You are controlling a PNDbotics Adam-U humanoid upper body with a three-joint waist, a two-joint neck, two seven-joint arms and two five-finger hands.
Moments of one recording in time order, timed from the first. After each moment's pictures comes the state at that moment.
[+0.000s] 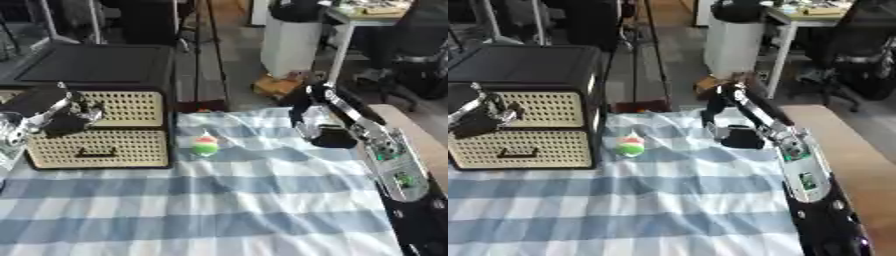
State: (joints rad) left arm -0.82 0.56 -0.19 -1.16 -0.94 -0.02 -0.33; right arm -0.70 -0.21 -0.09 -1.34 0.51 -0.46 0.43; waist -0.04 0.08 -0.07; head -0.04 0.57
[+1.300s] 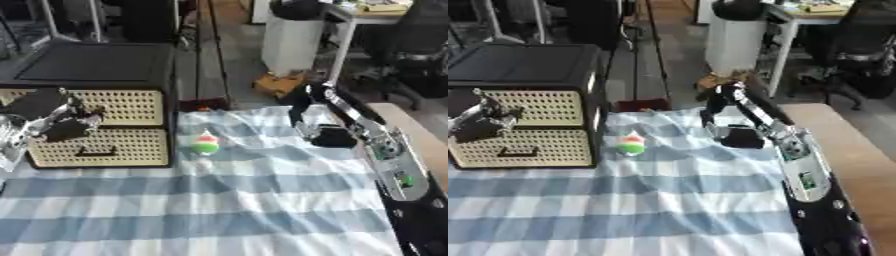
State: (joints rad) left arm -0.81 0.56 -0.20 -1.16 -1.00 -0.01 -0.37; right arm -0.70 -0.21 -0.09 -1.34 0.51 -0.46 0.44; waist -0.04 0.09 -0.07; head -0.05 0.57
